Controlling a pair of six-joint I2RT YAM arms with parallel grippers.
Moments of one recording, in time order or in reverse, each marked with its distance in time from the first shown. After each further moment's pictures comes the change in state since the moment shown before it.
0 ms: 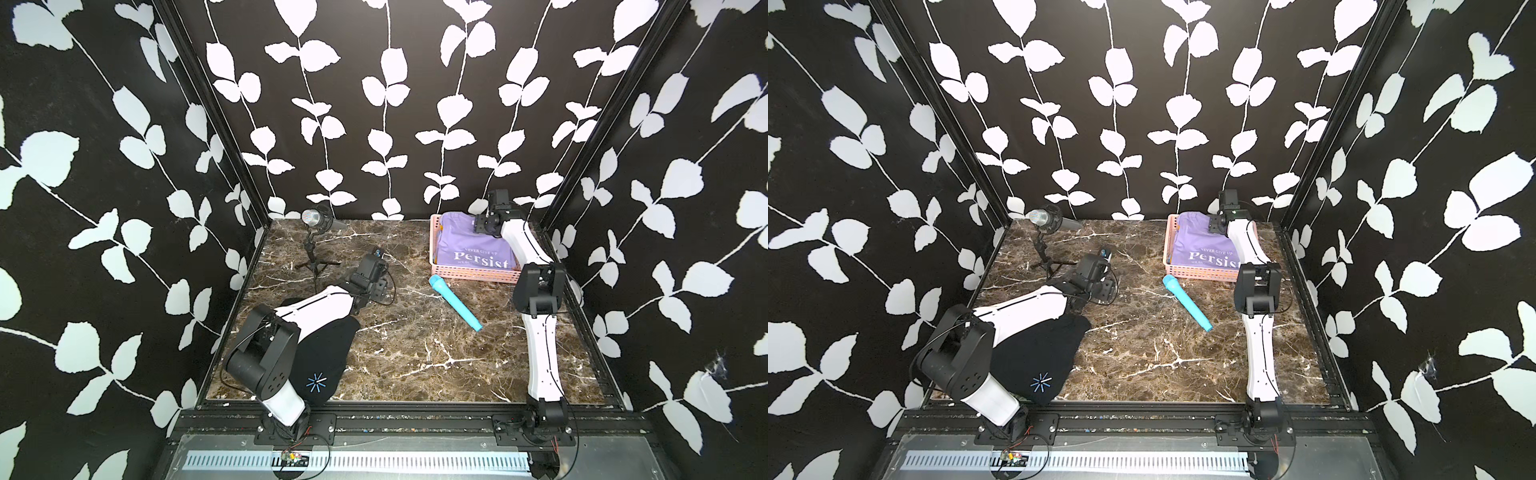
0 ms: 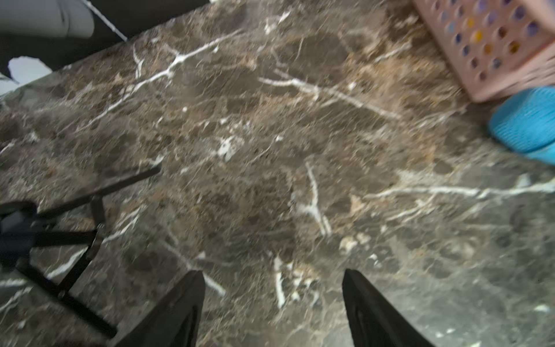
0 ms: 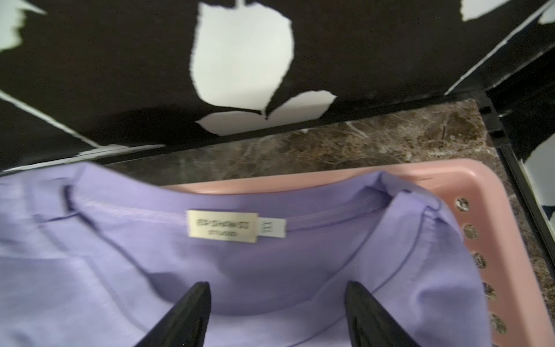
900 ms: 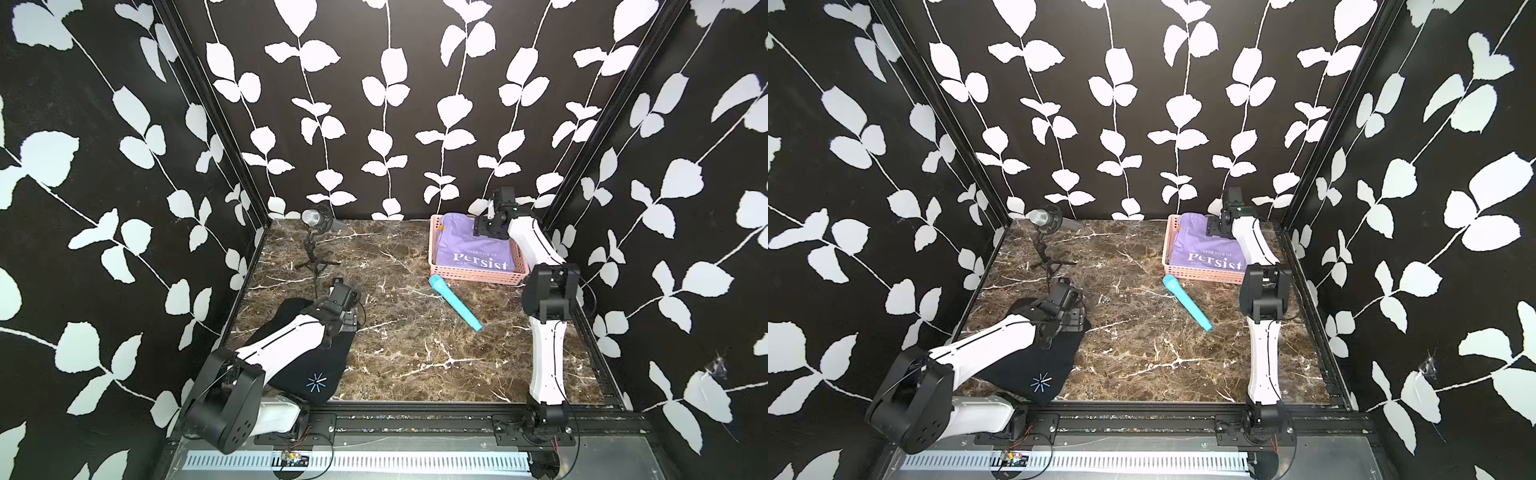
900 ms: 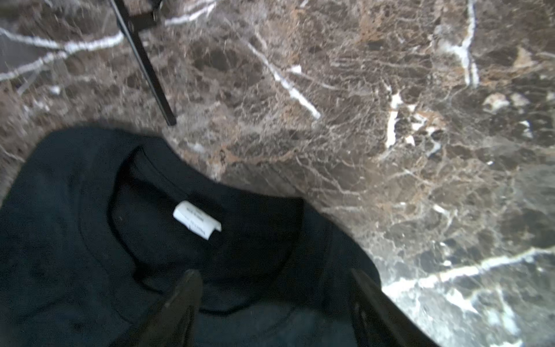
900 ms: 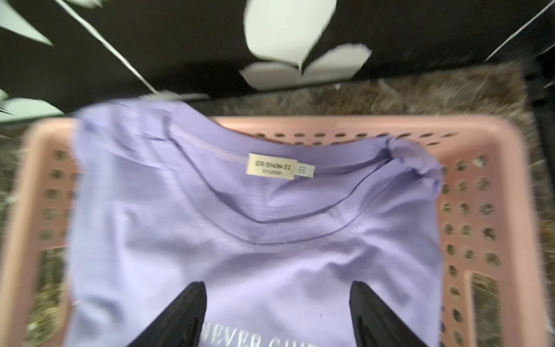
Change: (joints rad) left arm 0.089 -0.315 -0.342 -0.213 0.024 -0.325; right arm 0.014 -0.251 -0.233 -0.052 -0.136 -0.039
